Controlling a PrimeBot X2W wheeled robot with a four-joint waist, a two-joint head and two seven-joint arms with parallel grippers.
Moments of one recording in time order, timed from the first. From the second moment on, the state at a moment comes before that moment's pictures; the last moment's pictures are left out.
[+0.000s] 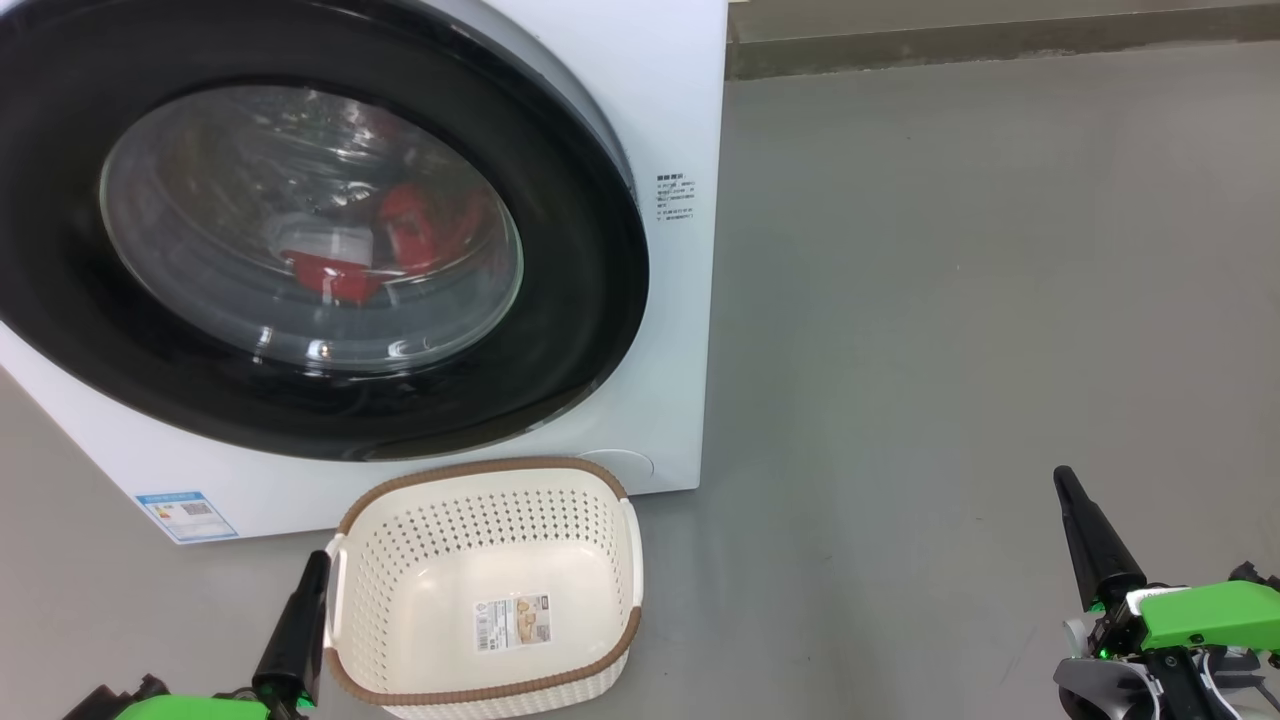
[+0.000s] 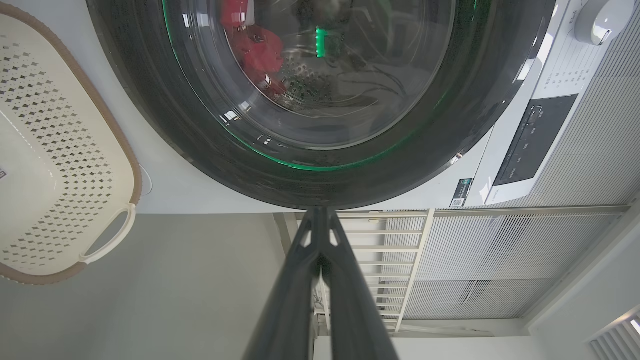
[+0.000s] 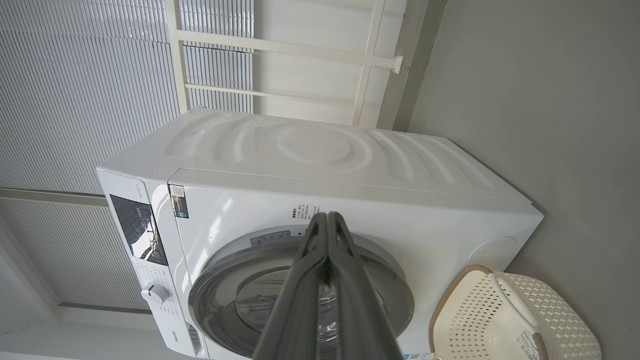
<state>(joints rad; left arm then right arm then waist) -0.07 0.04 0.08 0.27 -1.62 -0.12 0.11 -0.07 -0.04 -0.13 0.27 1.61 0.13 0.11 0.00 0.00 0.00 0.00</state>
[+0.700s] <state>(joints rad) -0.07 0.04 0.08 0.27 -1.62 -0.12 0.11 -0.07 -0.04 -0.13 0.27 1.61 0.13 0.11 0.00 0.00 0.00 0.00</state>
